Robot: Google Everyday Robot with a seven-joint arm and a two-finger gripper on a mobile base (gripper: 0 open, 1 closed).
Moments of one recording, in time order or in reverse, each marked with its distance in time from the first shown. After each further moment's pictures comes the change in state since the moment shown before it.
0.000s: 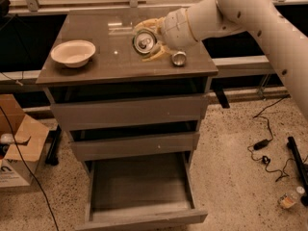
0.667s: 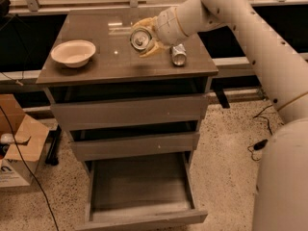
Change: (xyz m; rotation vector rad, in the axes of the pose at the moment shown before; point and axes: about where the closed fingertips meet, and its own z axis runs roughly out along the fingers) arm 0.043 -0.025 0.030 -0.037 0.052 0.027
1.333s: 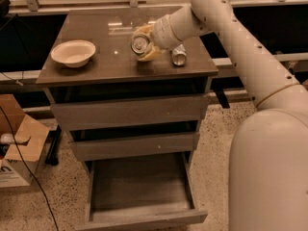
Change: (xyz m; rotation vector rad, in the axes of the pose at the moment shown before) arm 0.049 -0.008 0.035 -0.009 0.051 0.070
